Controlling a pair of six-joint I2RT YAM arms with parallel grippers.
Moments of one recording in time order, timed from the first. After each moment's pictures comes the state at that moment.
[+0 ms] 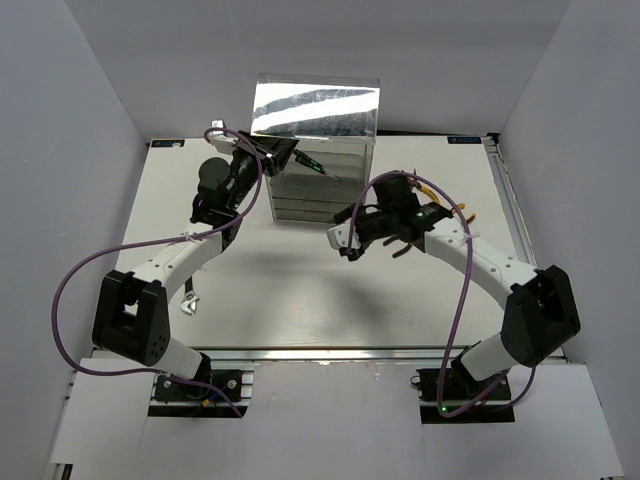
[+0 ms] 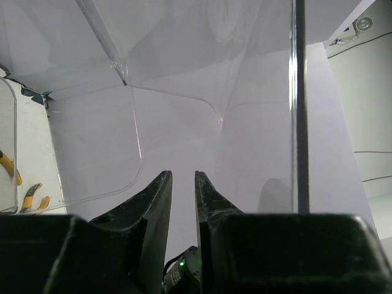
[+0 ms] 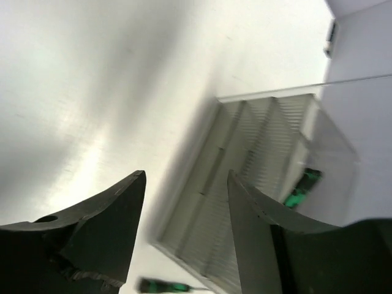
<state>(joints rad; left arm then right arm) -0.35 1.48 1.03 0.73 0.22 -1.49 0.62 1.50 1.18 -0.40 -0.70 -1.43</state>
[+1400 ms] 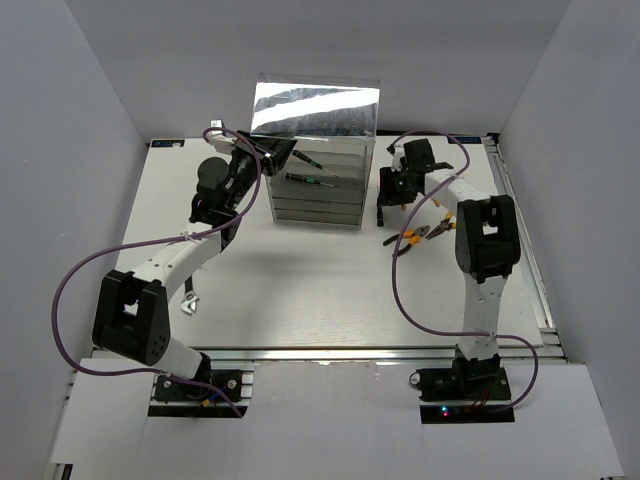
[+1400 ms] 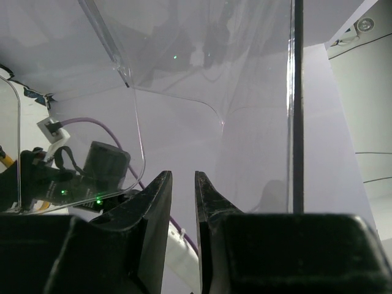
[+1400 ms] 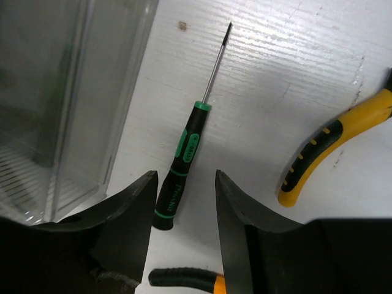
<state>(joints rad) -0.35 1.48 1.03 0.73 0.22 -1.49 0.23 2.12 1.61 -0.42 -0.29 0.05</state>
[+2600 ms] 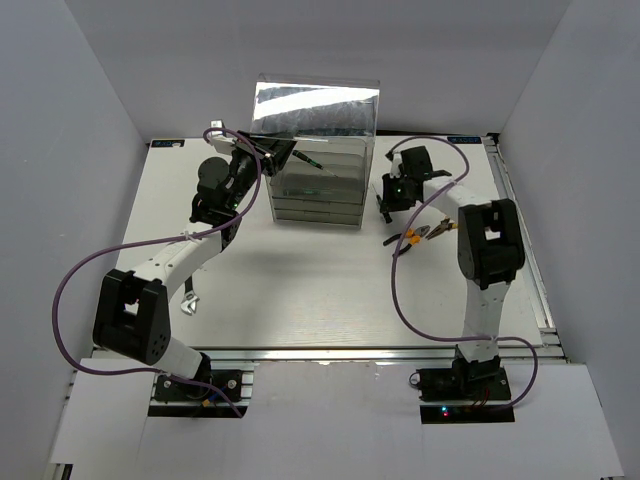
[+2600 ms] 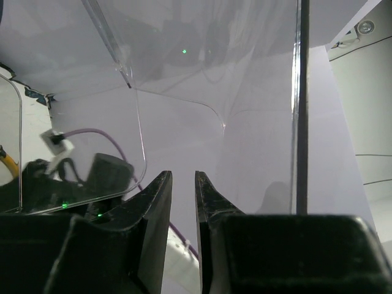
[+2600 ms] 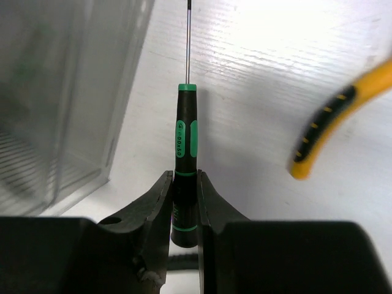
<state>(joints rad) -0.35 1.48 1.03 0.73 0.22 -1.50 0.26 2.07 1.49 -0.37 -0.22 0.07</state>
